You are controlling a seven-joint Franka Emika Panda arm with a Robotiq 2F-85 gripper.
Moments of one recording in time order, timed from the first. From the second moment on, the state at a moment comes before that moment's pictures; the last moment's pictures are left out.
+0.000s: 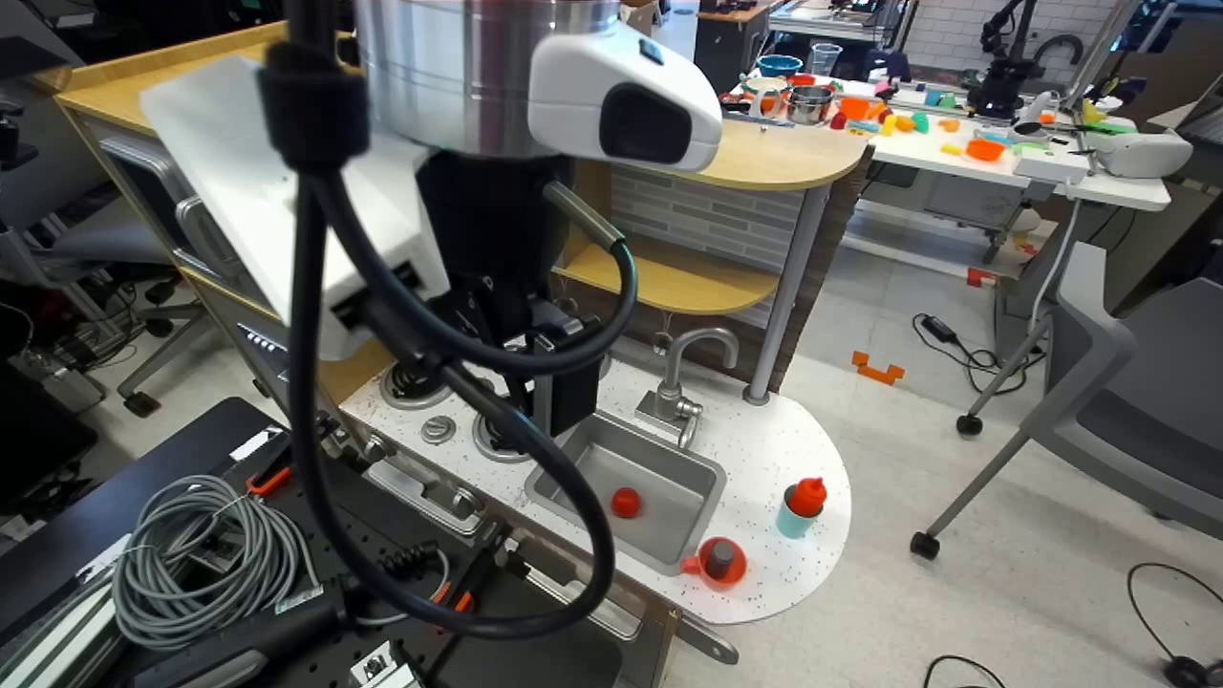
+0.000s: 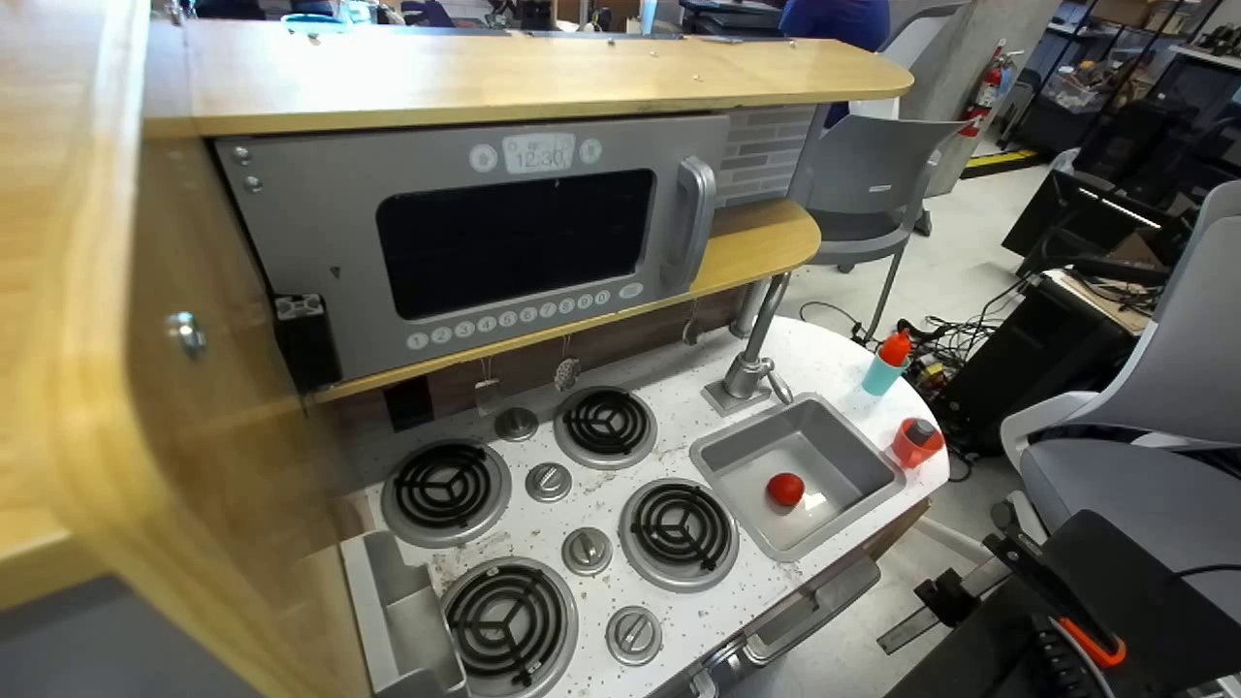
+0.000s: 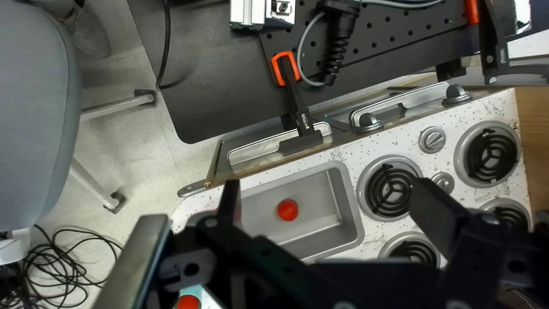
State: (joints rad) arm -0.18 -0.30 -0.28 -2.49 -0.03 2.04 -0.17
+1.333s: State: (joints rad) arm -0.18 -0.30 -0.27 -2.49 -0.03 2.04 -0.18
